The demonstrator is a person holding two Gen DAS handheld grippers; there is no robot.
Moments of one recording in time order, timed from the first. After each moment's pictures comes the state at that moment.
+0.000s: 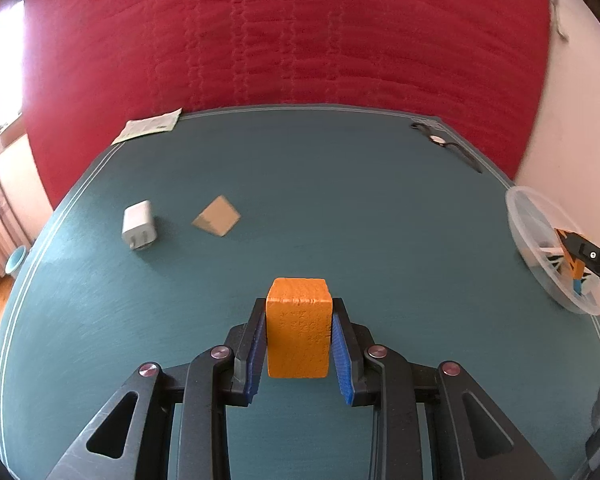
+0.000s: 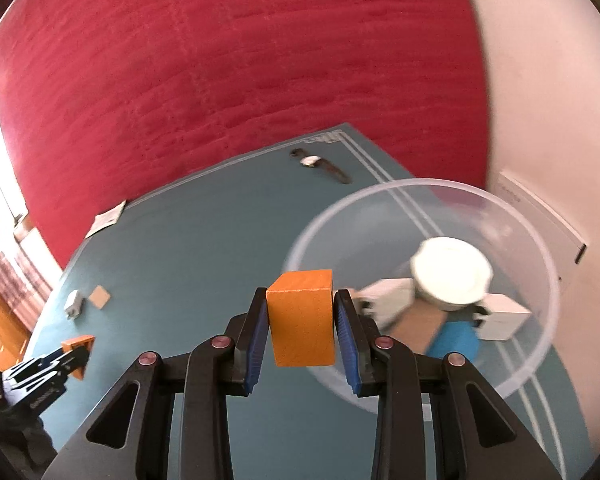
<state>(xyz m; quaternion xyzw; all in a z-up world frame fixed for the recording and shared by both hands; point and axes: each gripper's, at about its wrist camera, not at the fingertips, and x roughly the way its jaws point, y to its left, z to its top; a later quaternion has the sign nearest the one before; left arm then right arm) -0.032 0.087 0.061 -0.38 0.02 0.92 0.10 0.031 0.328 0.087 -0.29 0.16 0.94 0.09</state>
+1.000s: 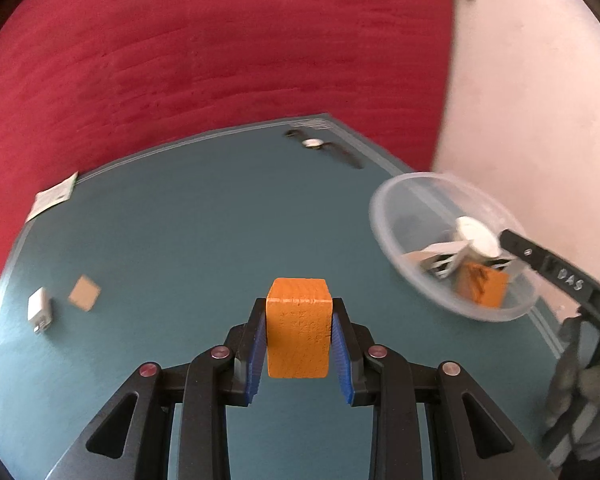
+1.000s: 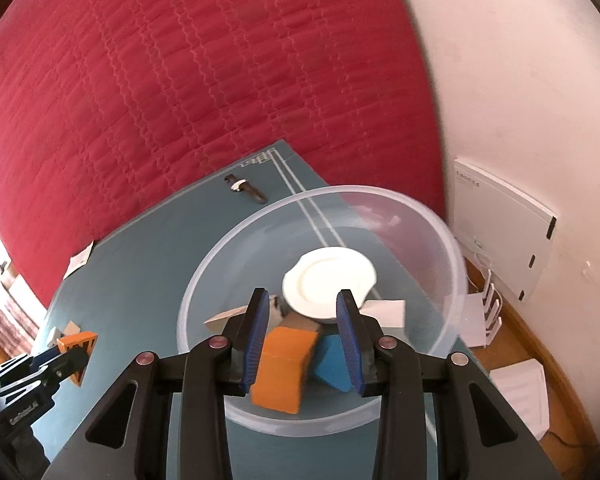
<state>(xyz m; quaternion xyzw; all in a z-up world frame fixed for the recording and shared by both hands) -0.022 0.213 0.091 -0.36 0.08 0.90 0.22 0.065 0.406 0.081 -0.26 0.21 0.93 0.14</state>
